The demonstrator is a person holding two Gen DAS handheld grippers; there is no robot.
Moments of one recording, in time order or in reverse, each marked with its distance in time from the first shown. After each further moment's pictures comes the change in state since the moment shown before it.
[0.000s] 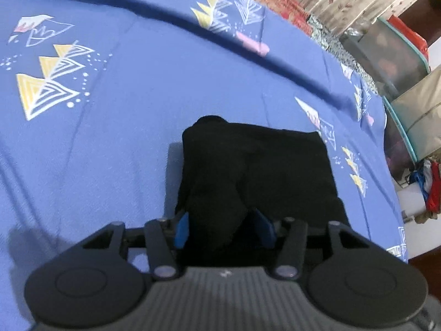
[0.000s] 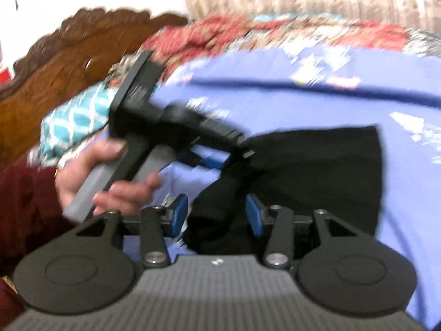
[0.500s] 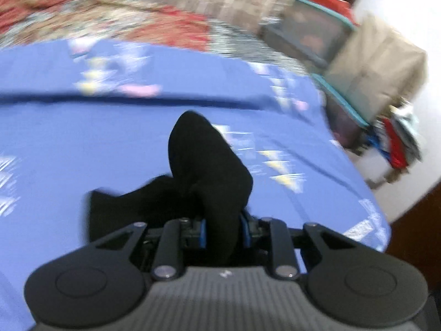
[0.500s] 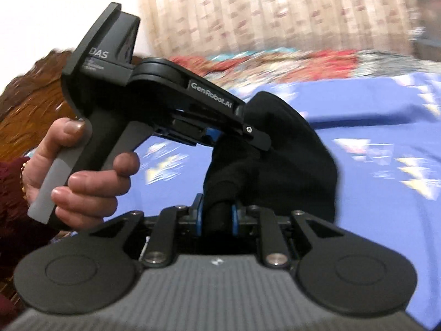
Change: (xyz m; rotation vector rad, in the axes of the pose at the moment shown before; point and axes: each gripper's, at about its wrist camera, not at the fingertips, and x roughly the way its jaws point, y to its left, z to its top) left arm -0.033 -0.119 0.021 0.305 -0.056 -0.067; right arm -0.034 -0.013 -0.001 0.044 -0.122 -0.100
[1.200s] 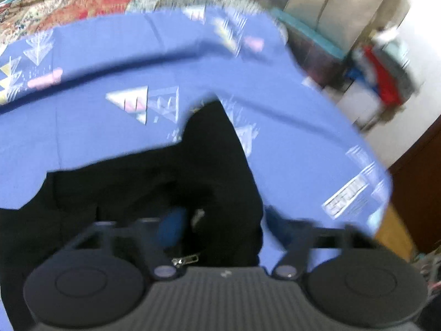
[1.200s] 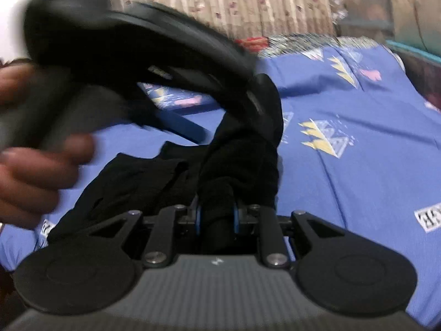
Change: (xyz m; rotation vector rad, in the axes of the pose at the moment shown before) left arm 0.124 -0.156 -0.009 0.227 0.210 -0.014; right arm -0.024 -0.096 -0.053 0.098 -0.032 -0.328
